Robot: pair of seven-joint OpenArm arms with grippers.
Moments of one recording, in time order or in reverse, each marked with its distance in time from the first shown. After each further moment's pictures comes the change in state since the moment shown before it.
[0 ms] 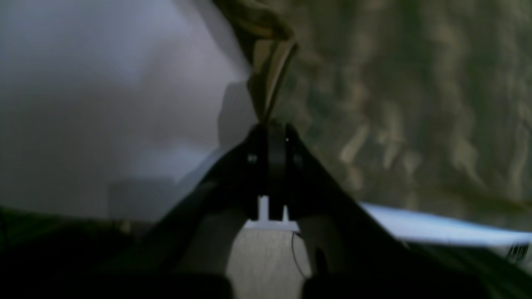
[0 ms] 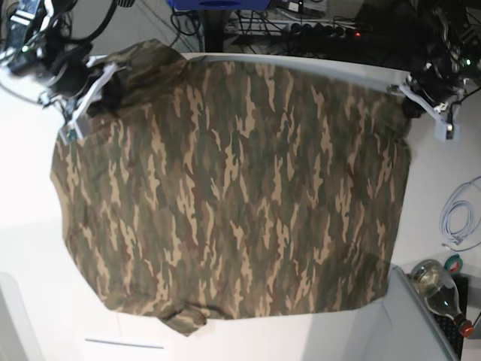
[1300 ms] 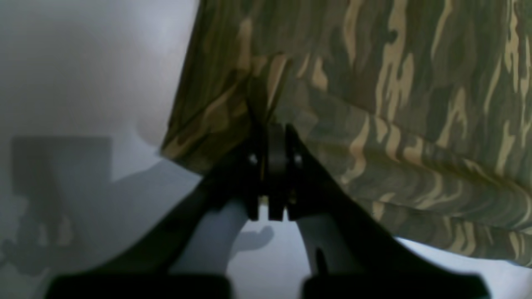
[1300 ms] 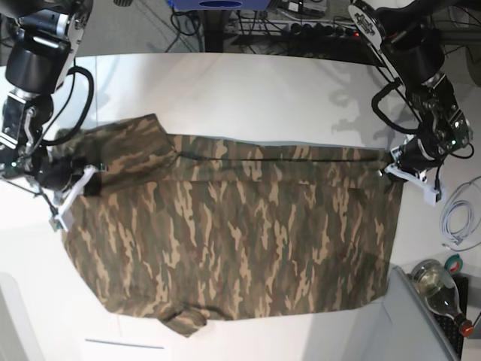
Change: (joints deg) left arm -25.0 1.4 0.3 -23.7 6.6 8.6 -0.6; right arm 30.6 8.7 -0.5 -38.3 -7.3 0.0 11.5
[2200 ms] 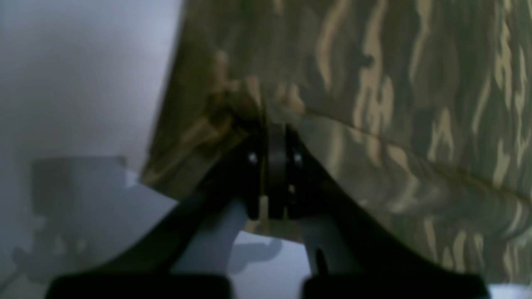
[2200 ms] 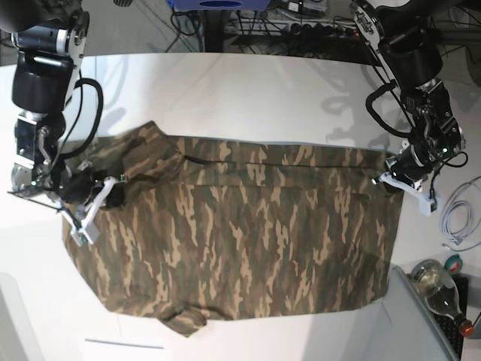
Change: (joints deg) left arm -0.3 -0.3 5.7 -0.3 -0.1 5.5 -6.4; right arm 4.9 0.5 -8.0 -8.3 -0.4 0.0 4.0
